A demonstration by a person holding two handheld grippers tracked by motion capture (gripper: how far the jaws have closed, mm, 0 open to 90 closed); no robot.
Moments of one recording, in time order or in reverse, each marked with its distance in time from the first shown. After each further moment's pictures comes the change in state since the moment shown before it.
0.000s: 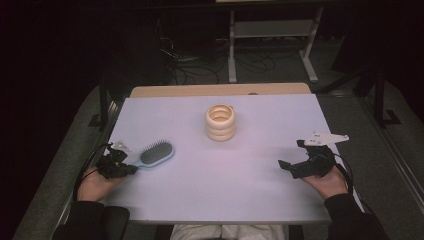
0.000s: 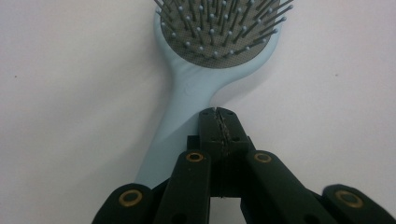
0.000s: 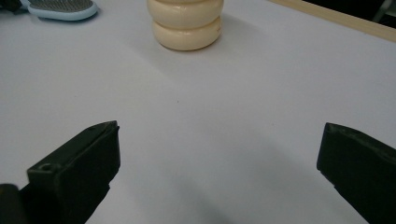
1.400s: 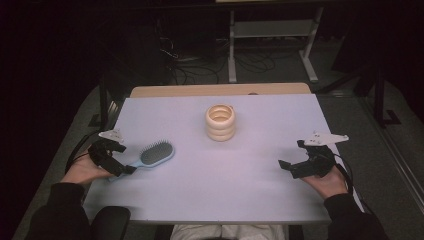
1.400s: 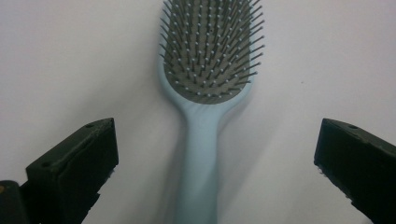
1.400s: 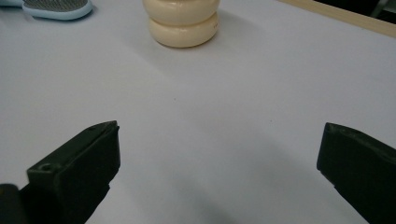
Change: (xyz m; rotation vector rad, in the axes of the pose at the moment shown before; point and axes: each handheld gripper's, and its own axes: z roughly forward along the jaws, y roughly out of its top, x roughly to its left) left arm 0.036 0.019 -0.016 -0.057 -0.204 0.189; right arm -0.001 -0.002 0.001 0.006 -0.009 0.010
